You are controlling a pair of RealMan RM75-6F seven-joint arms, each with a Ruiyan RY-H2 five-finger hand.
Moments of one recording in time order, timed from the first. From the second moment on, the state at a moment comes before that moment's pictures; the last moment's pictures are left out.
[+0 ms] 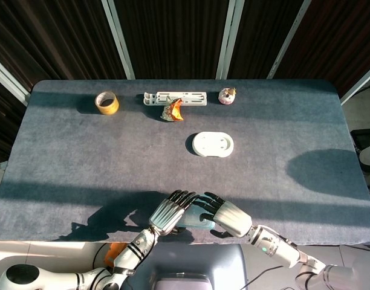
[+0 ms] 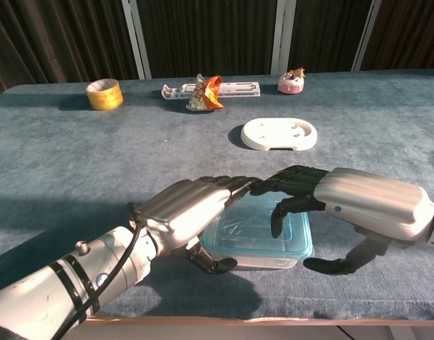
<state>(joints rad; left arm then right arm) -0.68 -1.94 -0.07 -1.38 1.34 0.98 0.41 0.57 -1.62 -0.14 -1.19 -1.88 1.24 0.17</state>
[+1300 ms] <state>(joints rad) -0.69 -1.94 -0.07 -1.36 1.34 0.97 0.40 0.57 -1.61 -0.17 -1.18 -1.88 1.28 0.19</state>
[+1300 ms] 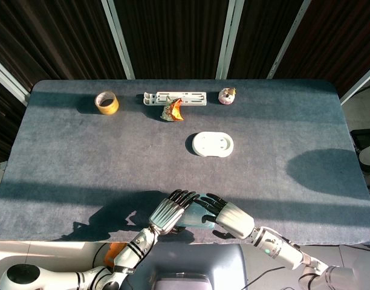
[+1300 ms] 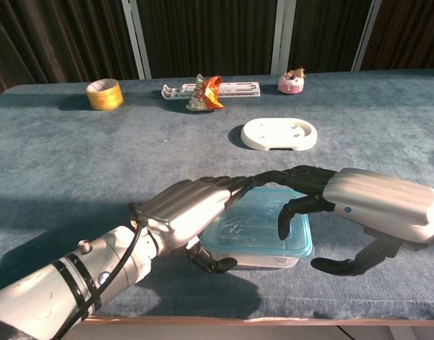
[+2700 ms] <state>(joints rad) -0.68 -1.95 -0.05 -1.33 1.39 0.99 0.37 0.57 -1.62 -0.13 -1.20 -1.85 1.31 0.19</state>
